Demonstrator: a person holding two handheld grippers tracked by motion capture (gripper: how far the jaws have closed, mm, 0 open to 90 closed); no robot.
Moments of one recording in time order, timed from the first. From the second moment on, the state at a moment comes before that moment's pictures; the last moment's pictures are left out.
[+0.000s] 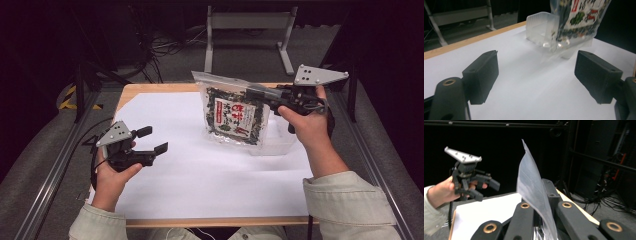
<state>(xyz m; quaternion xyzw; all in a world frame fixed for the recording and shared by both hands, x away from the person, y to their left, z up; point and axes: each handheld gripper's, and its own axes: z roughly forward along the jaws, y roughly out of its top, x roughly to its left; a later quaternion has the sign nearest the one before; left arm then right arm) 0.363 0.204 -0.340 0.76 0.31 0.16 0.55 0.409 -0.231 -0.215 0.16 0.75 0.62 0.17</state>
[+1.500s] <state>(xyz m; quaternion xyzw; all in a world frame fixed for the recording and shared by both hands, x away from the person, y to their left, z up) 0.381 0.209 -0.369 0.79 0.30 0.12 0.52 0.462 -0.310 -0.210 0.29 0.69 0.60 0.29</state>
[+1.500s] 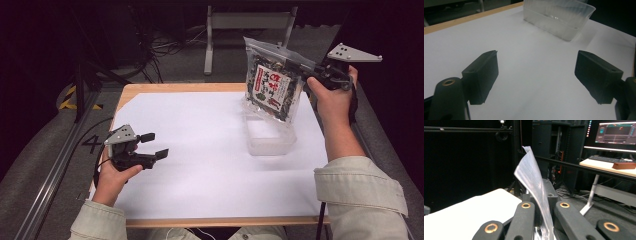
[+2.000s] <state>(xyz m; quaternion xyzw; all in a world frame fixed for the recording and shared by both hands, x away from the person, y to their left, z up) 0.381 0.209 -0.370 0.79 0.30 0.12 0.52 0.471 -0.319 -0.231 0.30 0.69 0.59 0.31</state>
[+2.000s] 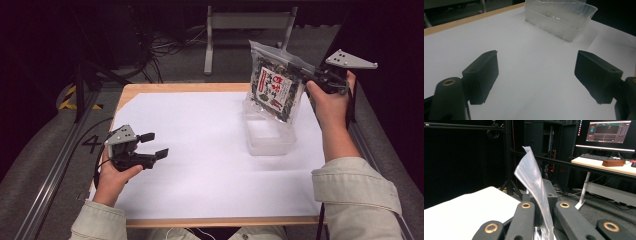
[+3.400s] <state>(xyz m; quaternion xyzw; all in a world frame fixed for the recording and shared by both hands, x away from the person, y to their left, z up) 0.381 0.207 -0.374 0.79 0.30 0.12 0.52 0.470 -0.313 -0.275 0.32 0.71 0.56 0.29</state>
